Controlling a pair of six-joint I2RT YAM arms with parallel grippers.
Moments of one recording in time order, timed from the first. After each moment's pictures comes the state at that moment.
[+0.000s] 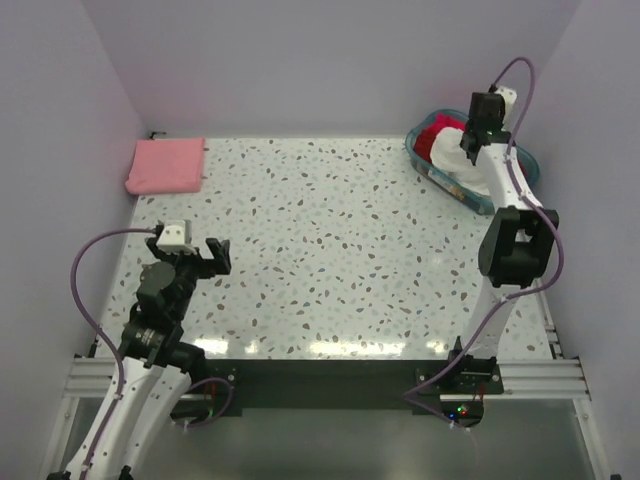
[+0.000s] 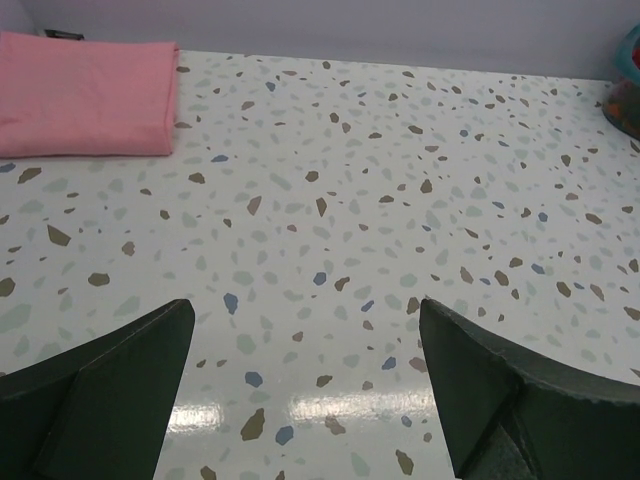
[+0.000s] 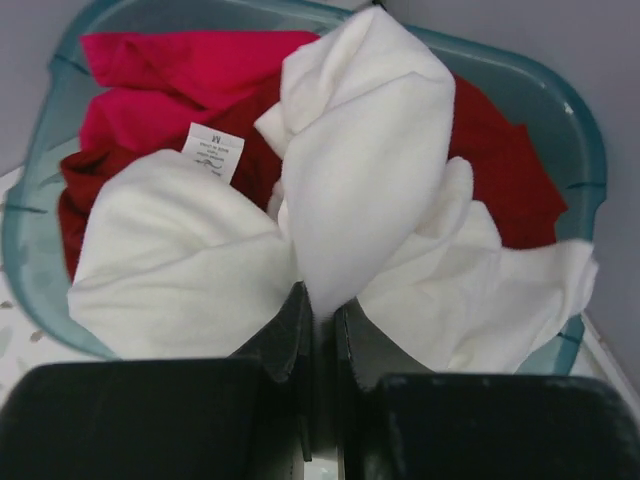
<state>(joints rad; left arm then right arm) -0.26 0.36 0.46 -0.25 -0.17 -0.17 -0.07 2.05 1.85 -0.43 0.45 0.29</state>
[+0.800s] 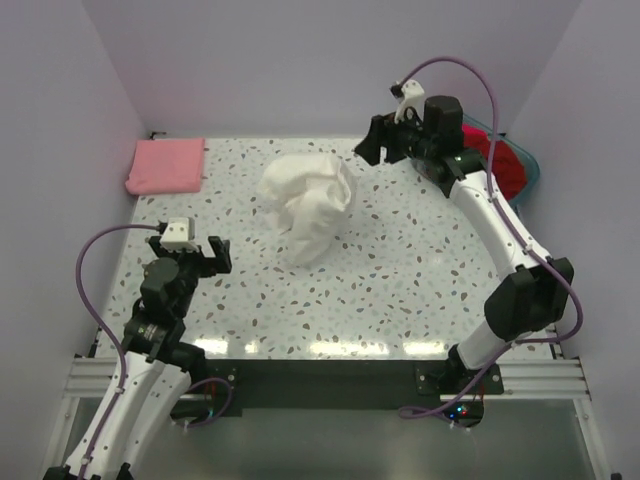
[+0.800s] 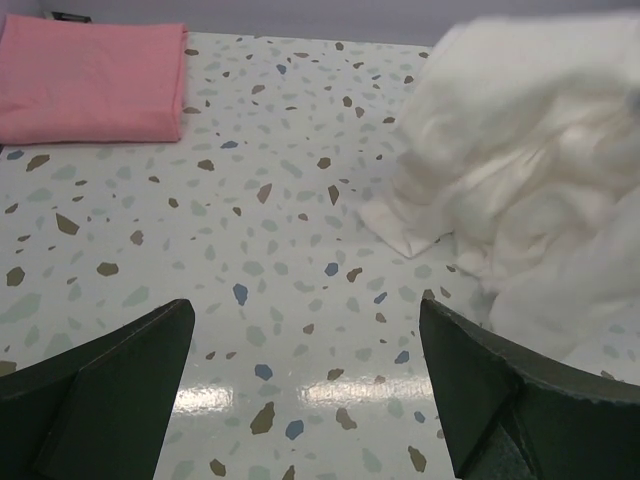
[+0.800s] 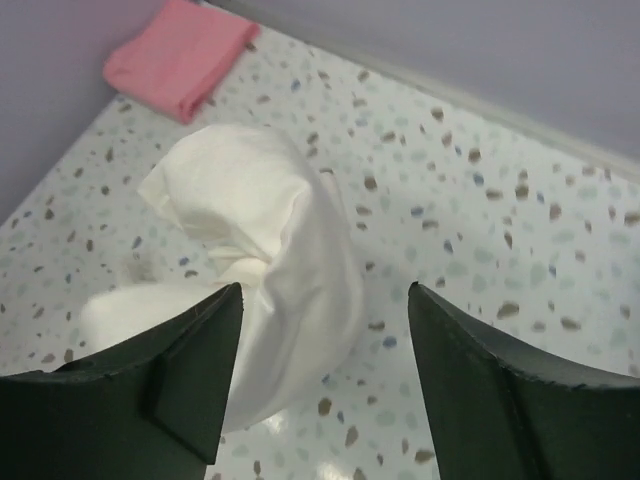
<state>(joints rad) -0.26 0.41 0.46 -0.24 -0.20 -0.15 0.29 1.63 1.67 -0.31 -0.43 0.12</state>
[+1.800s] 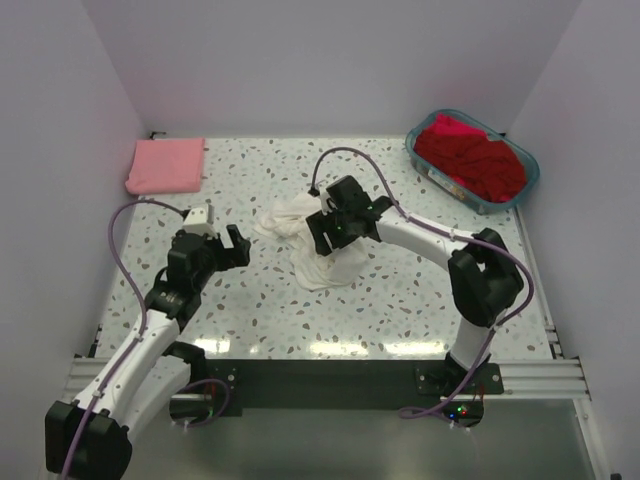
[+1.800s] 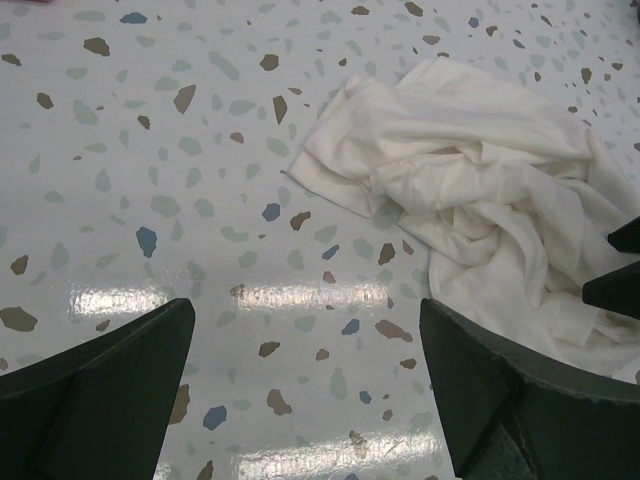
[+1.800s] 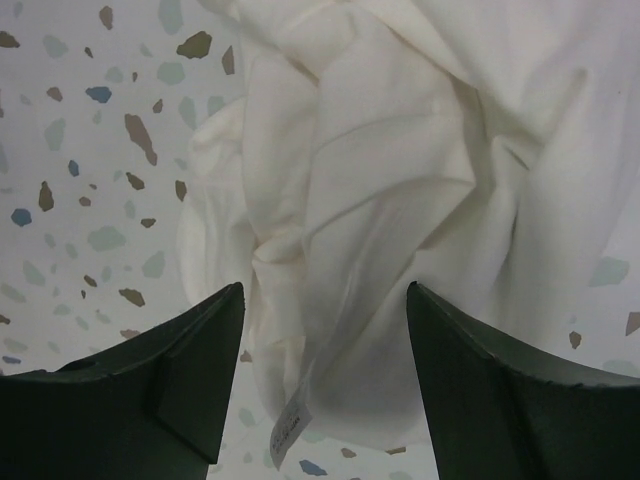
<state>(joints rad) -0.26 0.76 0.45 -0.10 -0.09 -0.34 0.68 1.79 1.33 -0.47 -0.13 0.12</state>
